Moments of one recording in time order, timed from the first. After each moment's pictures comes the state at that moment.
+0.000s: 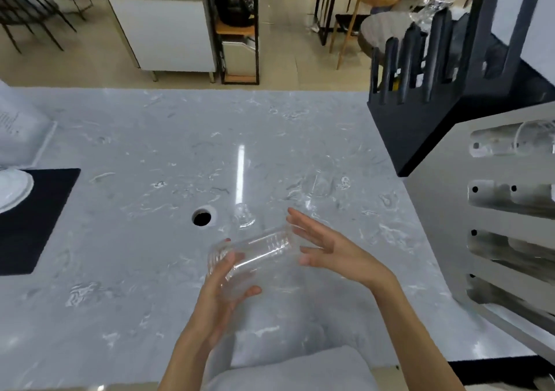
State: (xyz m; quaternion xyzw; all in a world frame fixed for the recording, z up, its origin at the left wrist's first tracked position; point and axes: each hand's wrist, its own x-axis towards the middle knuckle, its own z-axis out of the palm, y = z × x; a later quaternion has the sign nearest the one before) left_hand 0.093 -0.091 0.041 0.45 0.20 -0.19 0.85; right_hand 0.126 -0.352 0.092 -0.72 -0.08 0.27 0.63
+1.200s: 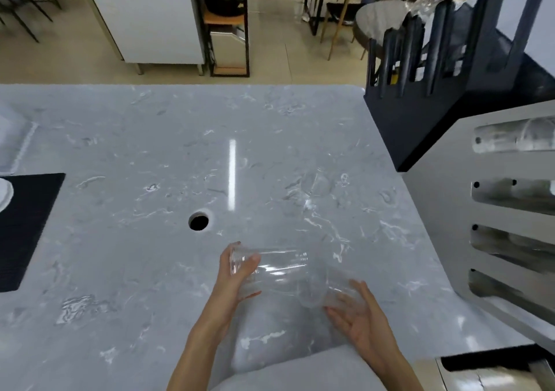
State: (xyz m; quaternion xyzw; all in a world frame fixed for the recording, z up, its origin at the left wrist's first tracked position) left_hand 0.118 -0.095 0.032 0.59 0.16 -0.26 0.75; right_hand 0.021 -0.358 -0.017 -0.38 0.39 0.07 0.83
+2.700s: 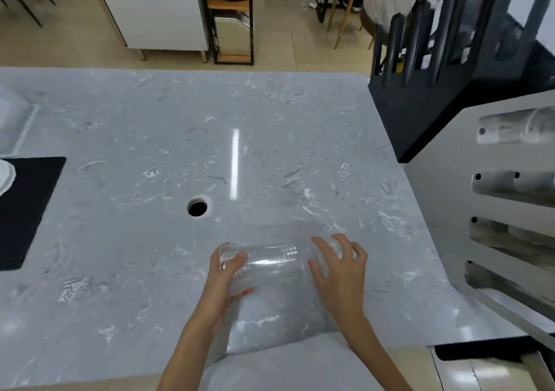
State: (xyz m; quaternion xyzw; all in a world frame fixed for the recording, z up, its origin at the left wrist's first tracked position) left_hand 0.099 -0.090 0.012 0.57 0.23 -0.24 0.75; right_hand 0.071 -0.328 -0.017 -0.97 0.10 -0.14 0.18
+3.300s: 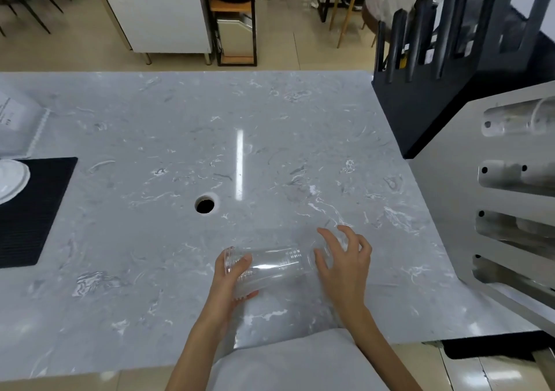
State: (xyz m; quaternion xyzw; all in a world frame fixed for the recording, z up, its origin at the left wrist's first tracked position) left_hand 0.084 -0.082 0.002 0.57 0.23 -0.24 0.75; right_hand 0.077 -0.321 -0.028 -0.95 0.14 -0.17 0.20
